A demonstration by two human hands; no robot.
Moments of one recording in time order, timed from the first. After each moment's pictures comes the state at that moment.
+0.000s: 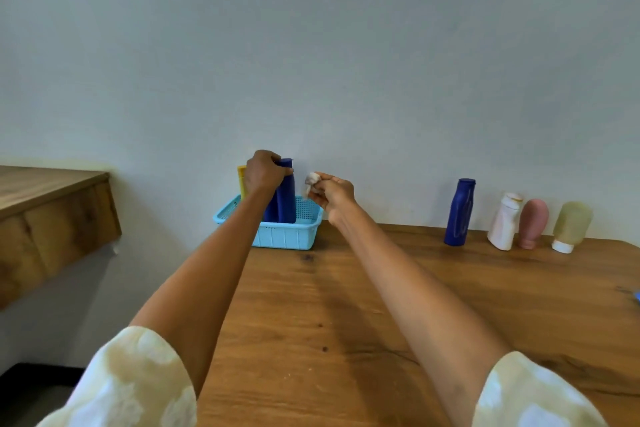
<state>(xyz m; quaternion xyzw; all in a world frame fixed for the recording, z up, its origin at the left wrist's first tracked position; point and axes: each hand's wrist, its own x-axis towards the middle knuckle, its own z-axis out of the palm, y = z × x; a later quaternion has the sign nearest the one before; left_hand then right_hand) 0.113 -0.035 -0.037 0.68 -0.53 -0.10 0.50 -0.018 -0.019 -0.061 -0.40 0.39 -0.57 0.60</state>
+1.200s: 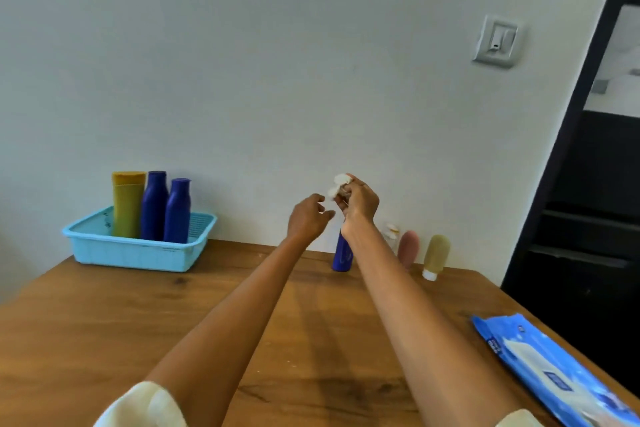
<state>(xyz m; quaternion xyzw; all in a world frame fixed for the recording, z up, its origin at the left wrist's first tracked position) -0.144 -0.051 -0.071 0.54 -0.68 -0.19 0.46 -0.221 -0.022 -0.026 -0.29 0.39 -0.75 0.45</state>
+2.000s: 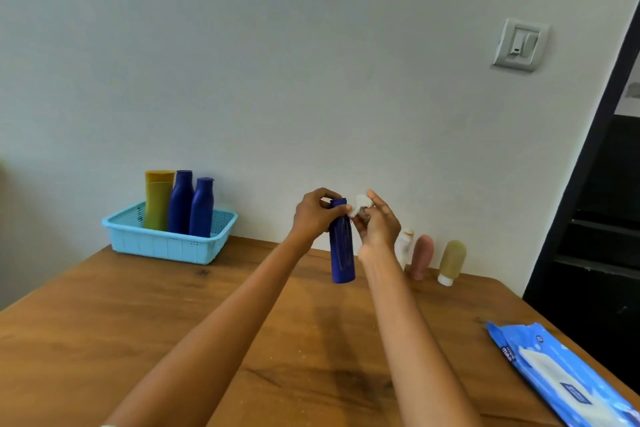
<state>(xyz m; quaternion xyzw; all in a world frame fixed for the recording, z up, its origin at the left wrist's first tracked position) -0.128 -0.012 -0.059 0.44 -0.62 -0.32 0.57 -0.232 0.014 -0.050 -0.28 0.35 -0.76 0.47</state>
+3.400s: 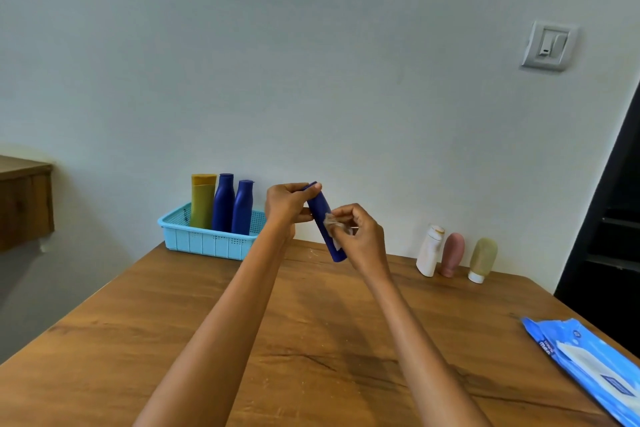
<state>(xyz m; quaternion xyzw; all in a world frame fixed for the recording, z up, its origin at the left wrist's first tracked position) -0.028 0.039 -0.040 0.45 -0.44 -0.42 0.66 -0.169 0.061 -0.082 -0.70 0.40 -0.56 0.15</state>
